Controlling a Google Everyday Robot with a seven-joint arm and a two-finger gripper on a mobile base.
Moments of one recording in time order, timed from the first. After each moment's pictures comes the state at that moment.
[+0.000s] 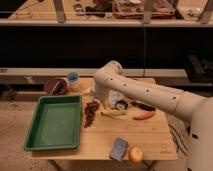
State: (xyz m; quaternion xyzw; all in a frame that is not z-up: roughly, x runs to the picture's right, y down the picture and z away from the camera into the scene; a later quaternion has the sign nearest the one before) arm -0.057 0.060 0.802 -0.15 -0.25 -0.46 0.84
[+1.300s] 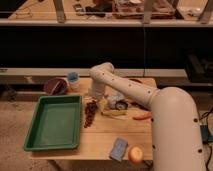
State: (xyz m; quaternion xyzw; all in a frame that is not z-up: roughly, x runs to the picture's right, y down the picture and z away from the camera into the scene) arm -0.073 0.083 0.885 -0.27 -0.27 -0.35 0.85
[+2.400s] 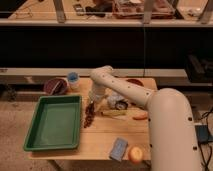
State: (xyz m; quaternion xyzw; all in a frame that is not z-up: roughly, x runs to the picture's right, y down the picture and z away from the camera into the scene) arm -0.074 0.102 0.891 -0.30 -0.29 -0.34 0.84
